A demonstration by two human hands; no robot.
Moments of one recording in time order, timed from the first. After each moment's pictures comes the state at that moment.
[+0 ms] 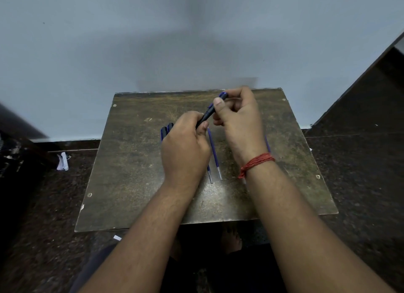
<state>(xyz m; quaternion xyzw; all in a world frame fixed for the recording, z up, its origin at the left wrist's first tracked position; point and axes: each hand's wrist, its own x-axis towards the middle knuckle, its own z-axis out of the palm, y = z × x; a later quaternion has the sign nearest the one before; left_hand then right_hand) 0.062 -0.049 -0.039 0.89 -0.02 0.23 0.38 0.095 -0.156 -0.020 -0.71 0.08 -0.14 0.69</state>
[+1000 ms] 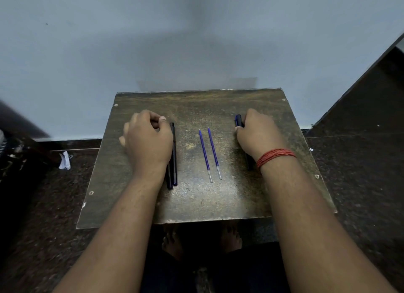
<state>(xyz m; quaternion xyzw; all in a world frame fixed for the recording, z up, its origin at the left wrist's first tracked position) 0.089 0.006 -0.052 0.89 0.16 0.22 0.36 0.092 -0.199 -0.015 -0.97 0.13 0.05 0.21</state>
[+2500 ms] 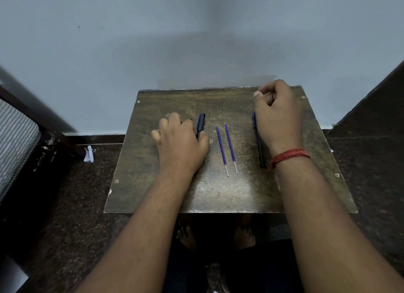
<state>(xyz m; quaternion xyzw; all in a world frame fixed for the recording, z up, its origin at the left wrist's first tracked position) 0.069 -0.007 -0.051 0.98 0.06 0.13 0.15 0.092 -0.190 -0.014 -0.85 0.09 -0.21 0.46</state>
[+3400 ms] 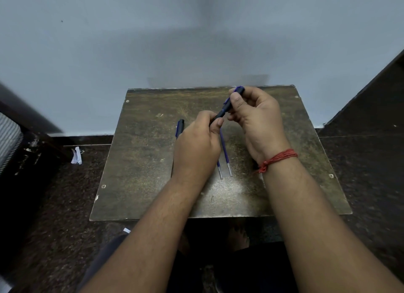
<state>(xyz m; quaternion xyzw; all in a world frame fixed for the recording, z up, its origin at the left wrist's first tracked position) 0.062 -0.043 -0.052 0.88 -0.08 0.19 0.42 0.093 -0.168 -0.019 -0.63 0.03 -0.09 0.77</state>
